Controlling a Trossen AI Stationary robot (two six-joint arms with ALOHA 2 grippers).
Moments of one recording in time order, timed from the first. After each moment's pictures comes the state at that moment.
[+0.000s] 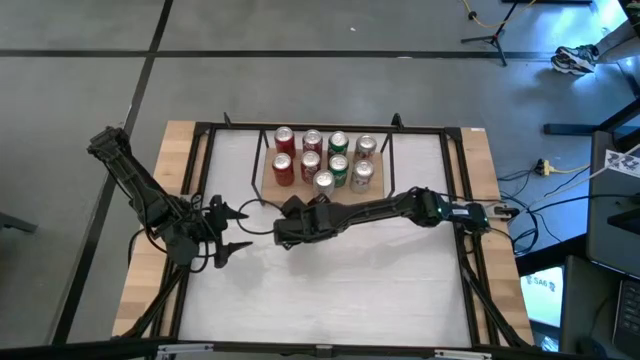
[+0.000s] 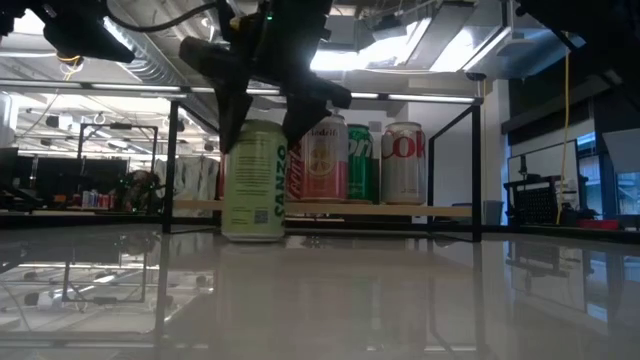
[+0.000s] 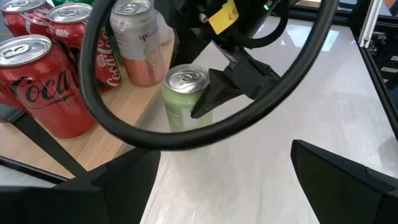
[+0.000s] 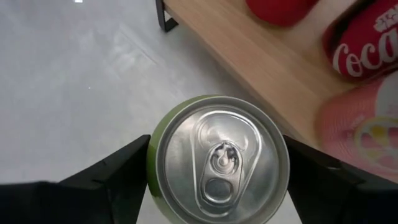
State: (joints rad) left arm -0.80 0.86 0.67 -0.61 -0.86 -0.75; right arm 0.18 2.41 2.30 -1.10 0.48 0.87
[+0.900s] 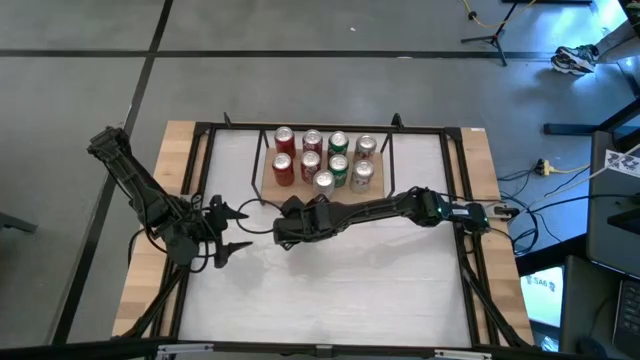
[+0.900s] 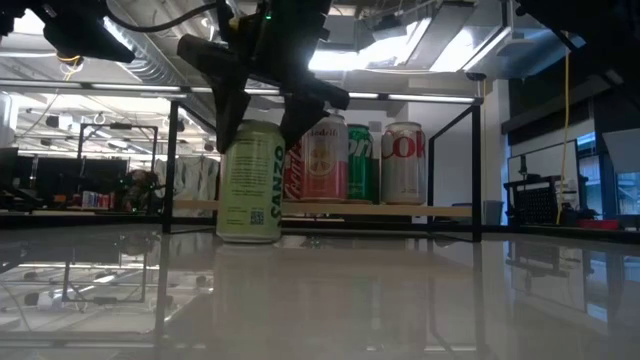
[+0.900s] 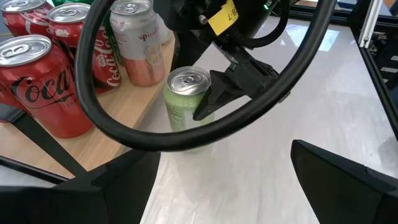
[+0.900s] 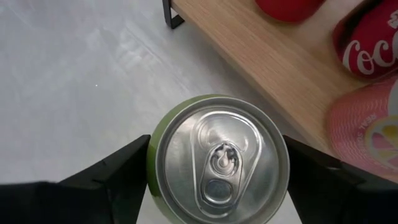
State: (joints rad) left arm -0.80 0.86 0.67 -0.61 -0.86 -0.75; right arm 0.18 2.41 2.30 -1.09 0.44 0.86
